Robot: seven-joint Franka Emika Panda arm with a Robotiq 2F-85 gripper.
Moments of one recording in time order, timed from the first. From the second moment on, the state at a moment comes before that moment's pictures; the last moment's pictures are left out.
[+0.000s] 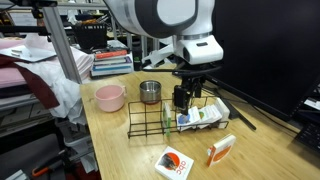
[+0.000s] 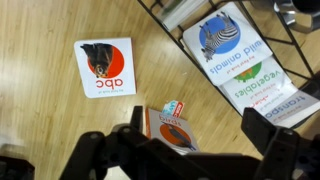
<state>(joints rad) -0.14 0.12 -0.06 -2.21 -0.09 2.47 1.17</state>
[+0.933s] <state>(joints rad) -0.11 0.20 -0.11 -2.13 -0.07 2.47 1.28</state>
